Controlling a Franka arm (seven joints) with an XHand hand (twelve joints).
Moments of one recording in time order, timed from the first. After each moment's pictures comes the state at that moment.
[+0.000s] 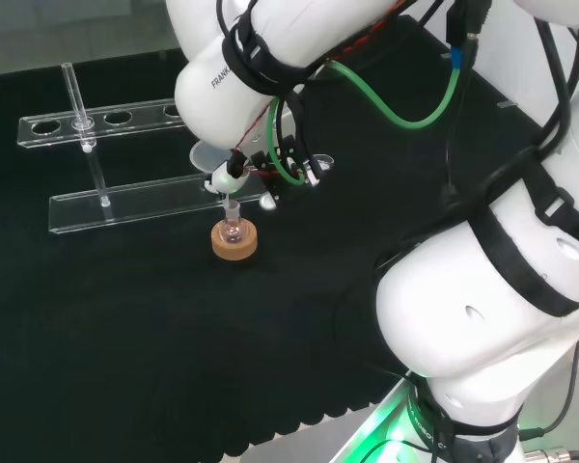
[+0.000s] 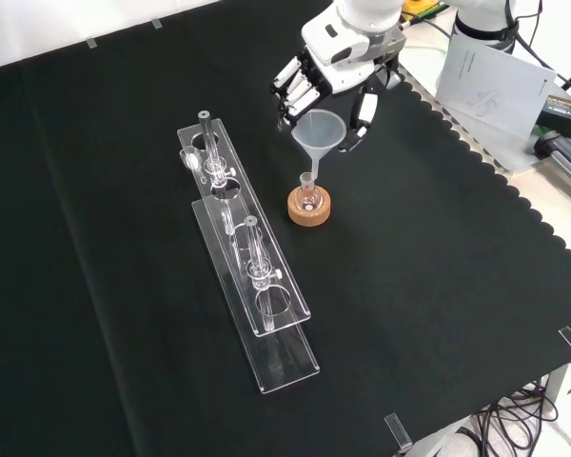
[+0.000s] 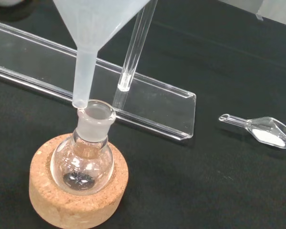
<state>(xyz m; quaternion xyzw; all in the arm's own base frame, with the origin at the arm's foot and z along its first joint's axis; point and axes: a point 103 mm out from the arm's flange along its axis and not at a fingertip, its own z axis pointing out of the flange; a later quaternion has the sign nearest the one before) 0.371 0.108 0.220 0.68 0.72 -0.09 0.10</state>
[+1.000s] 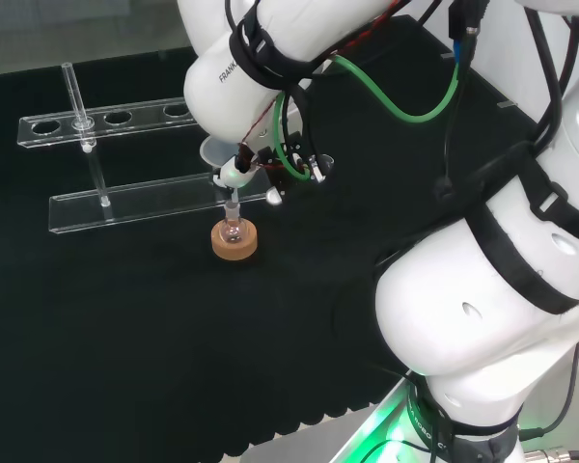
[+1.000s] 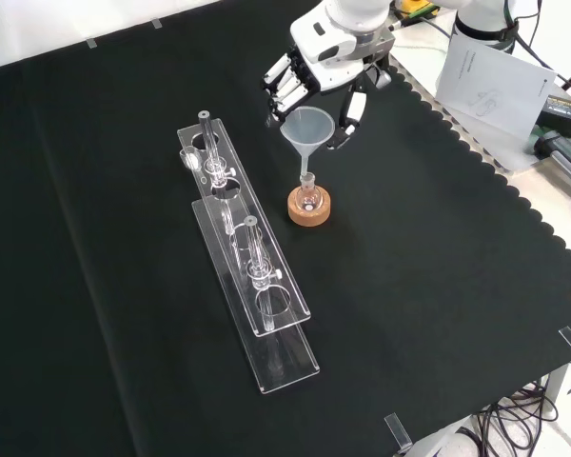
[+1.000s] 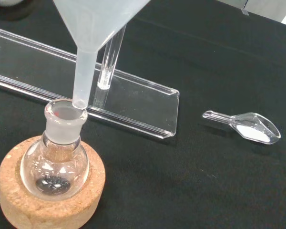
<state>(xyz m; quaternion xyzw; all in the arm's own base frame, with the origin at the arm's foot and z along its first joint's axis) 0.380 0.093 0.218 0.69 0.71 -0.09 0.10</state>
